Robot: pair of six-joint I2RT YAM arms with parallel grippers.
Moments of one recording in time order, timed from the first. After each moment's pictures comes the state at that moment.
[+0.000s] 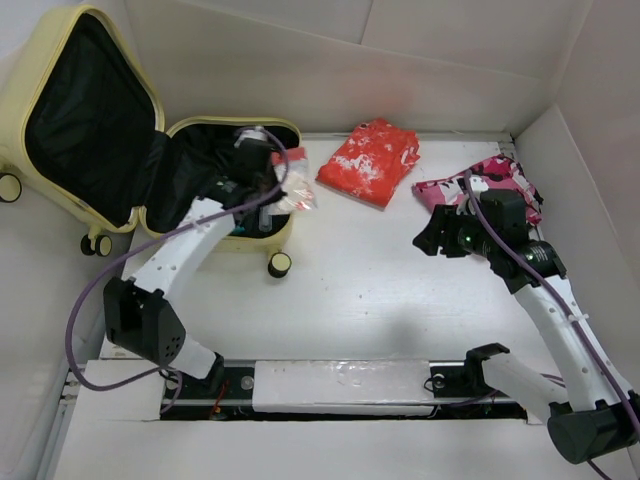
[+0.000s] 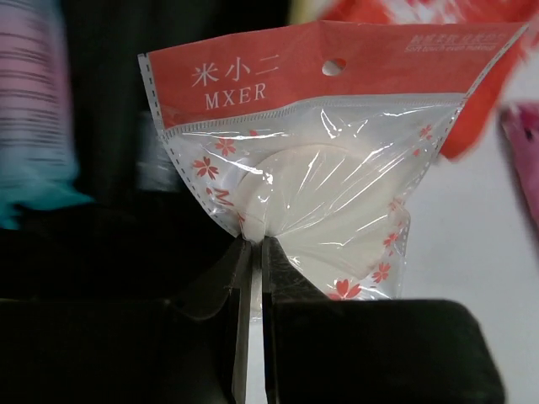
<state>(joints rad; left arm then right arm) -0.50 1.48 1.38 -0.61 -0.19 -0.58 0.26 0.93 1.02 -0.71 -0.27 0.32</state>
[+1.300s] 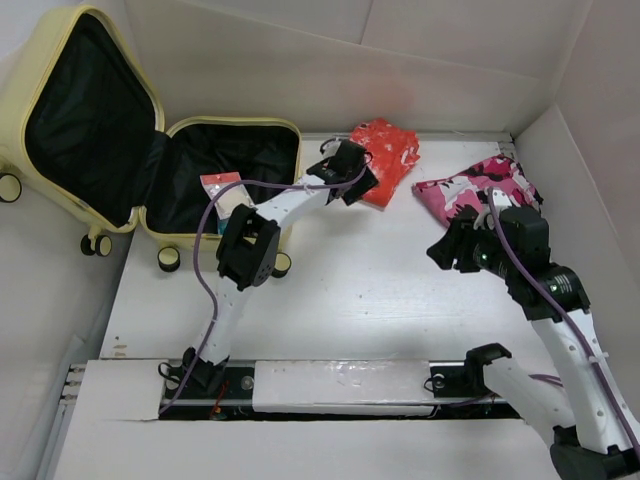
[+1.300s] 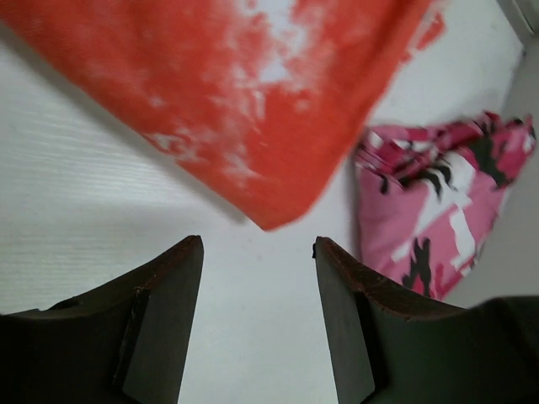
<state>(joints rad) -0.65 2.27 1.98 -0.42 -0.06 -1.09 0.26 0.77 1.02 -0.82 -0.21 0.33</state>
